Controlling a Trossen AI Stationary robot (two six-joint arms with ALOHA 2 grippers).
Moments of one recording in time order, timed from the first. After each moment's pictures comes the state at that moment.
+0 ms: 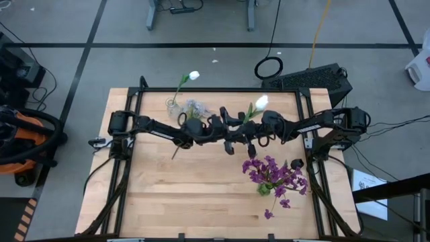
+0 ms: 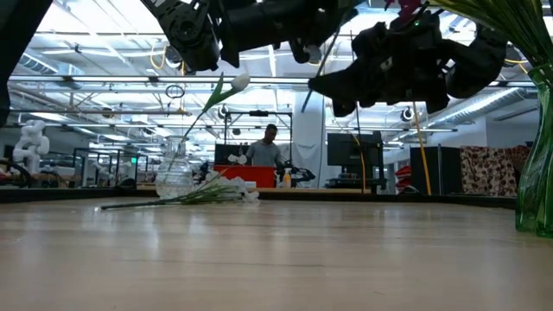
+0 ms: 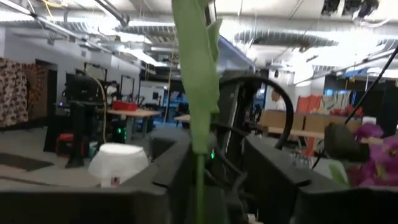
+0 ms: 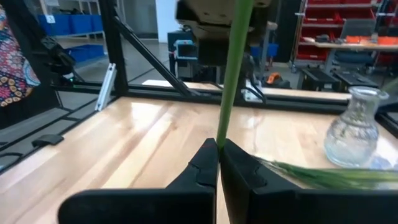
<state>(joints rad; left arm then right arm) 0.02 1.94 1.14 1.19 -0.08 -0.05 -0.24 1.54 0.51 0.97 -0.47 -0.03</state>
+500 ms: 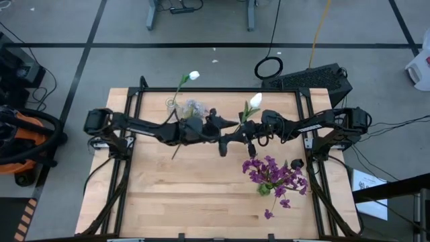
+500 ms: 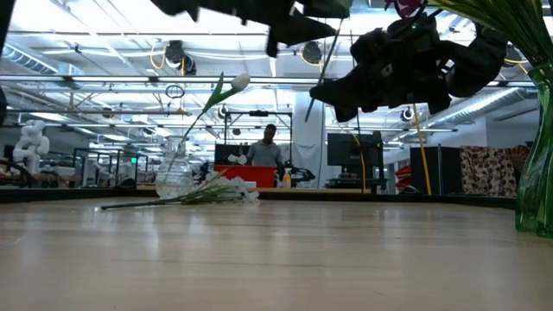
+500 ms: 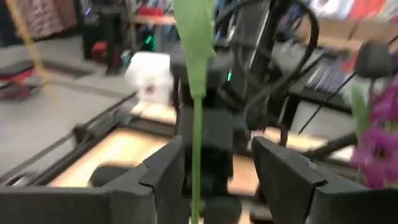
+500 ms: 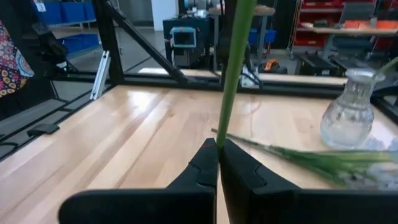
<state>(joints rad) -0.03 1.68 1.14 0.47 -0.23 -0.11 -0.25 1.52 0.51 0.90 -0.46 -0.05</state>
